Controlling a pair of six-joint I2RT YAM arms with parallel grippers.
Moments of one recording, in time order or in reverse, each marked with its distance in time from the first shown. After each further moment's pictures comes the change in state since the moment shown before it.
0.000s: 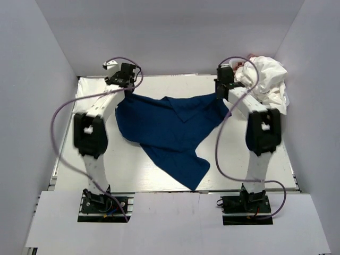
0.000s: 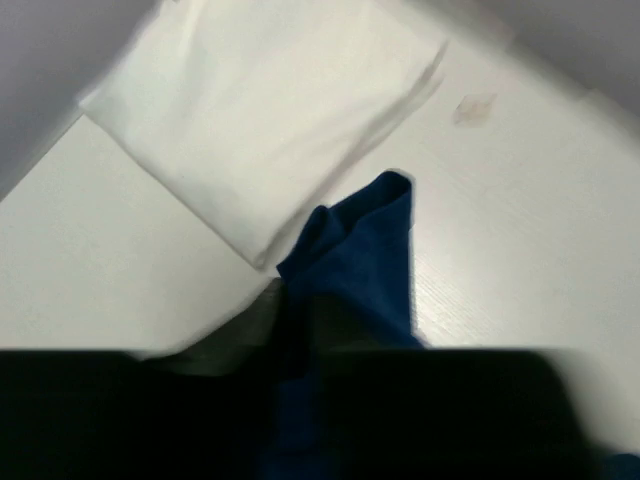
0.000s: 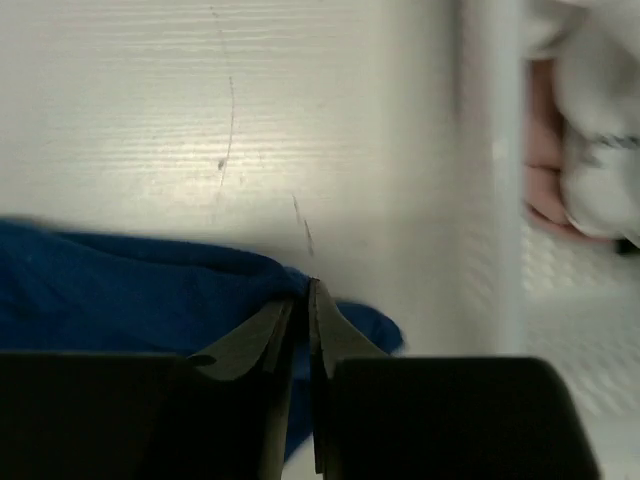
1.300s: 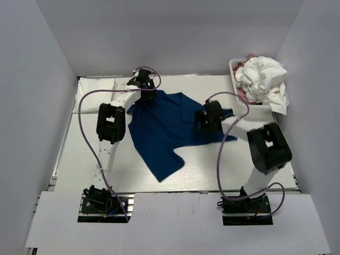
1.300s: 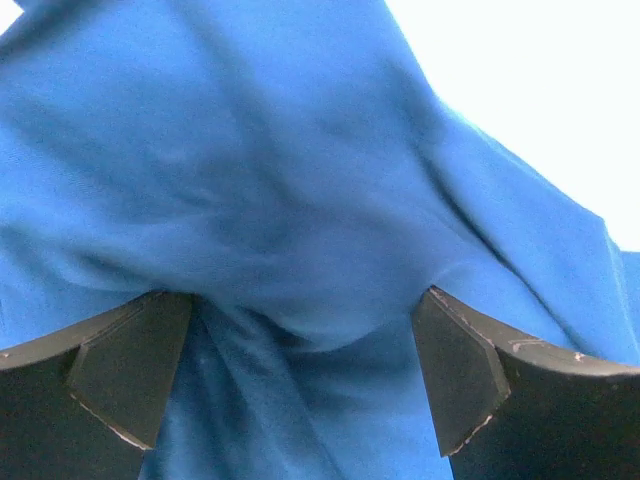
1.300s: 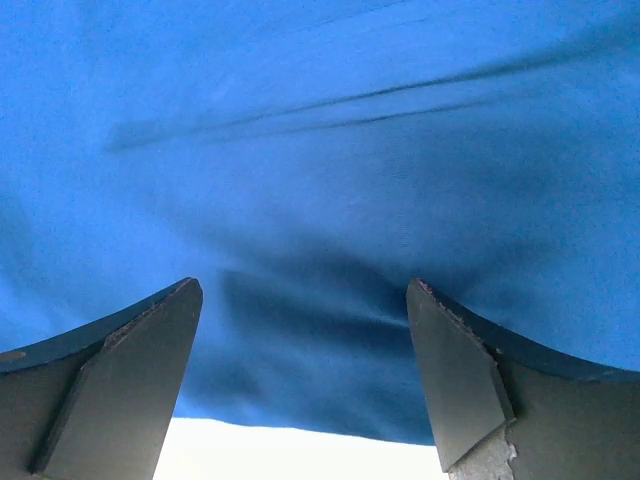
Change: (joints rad) left arm -0.035 0.542 0.335 0.009 0.591 0.100; right arm 0.146 -0.078 -0.461 0.150 -0.309 0.313
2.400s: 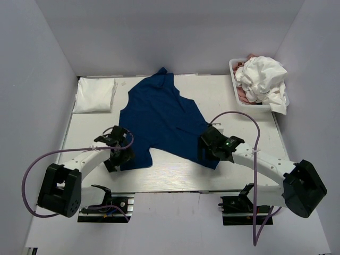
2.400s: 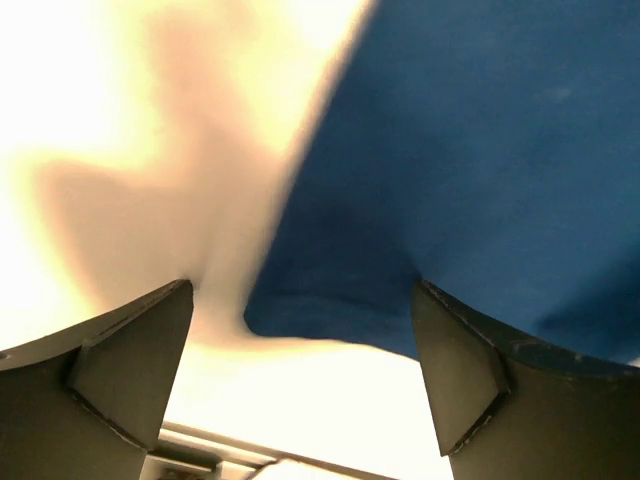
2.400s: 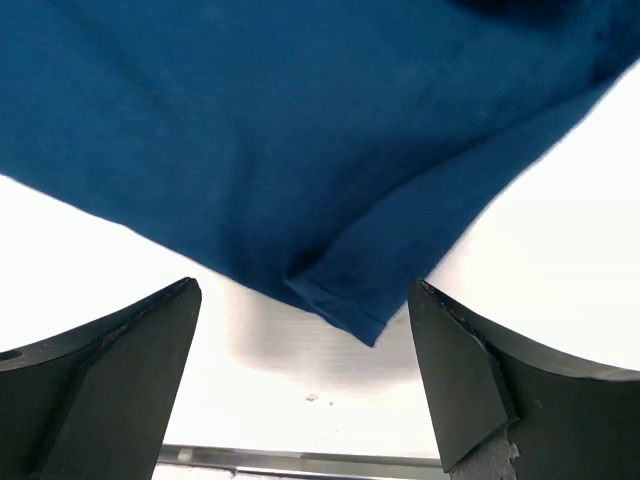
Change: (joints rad) left arm -0.011 -1.140 -1.360 -0.143 0.091 -0.340; right arm 0.358 -0.583 -0.349 -0.428 0.266 0.250
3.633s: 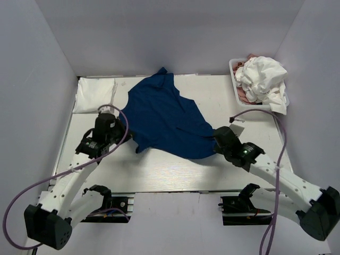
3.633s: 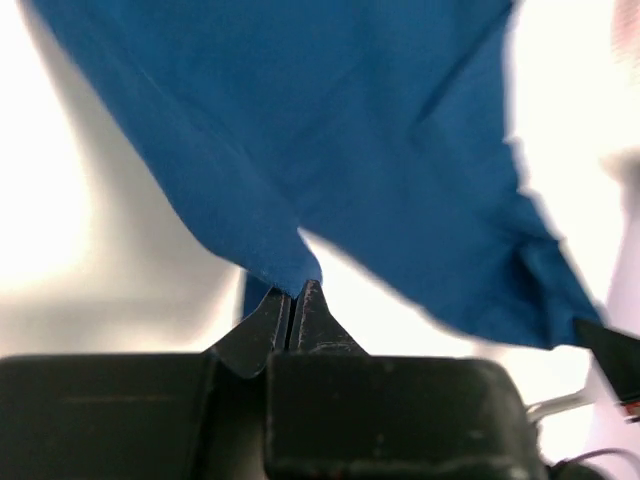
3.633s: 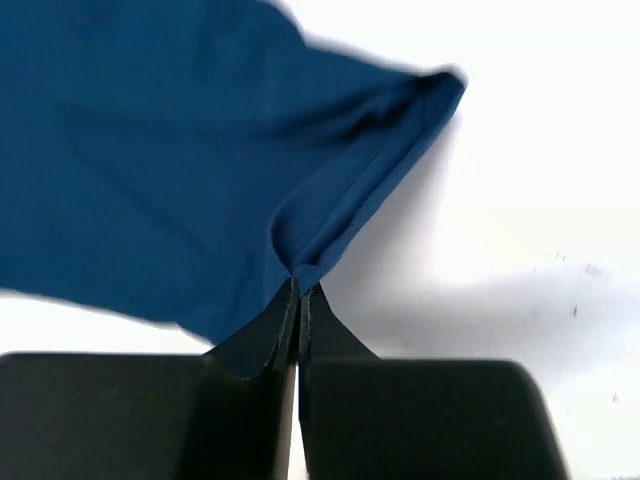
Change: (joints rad) left arm -0.018 -0.328 0.100 0.187 0.185 0.079; right arm -0.010 -0.247 -0.031 -0.018 0.253 0.197
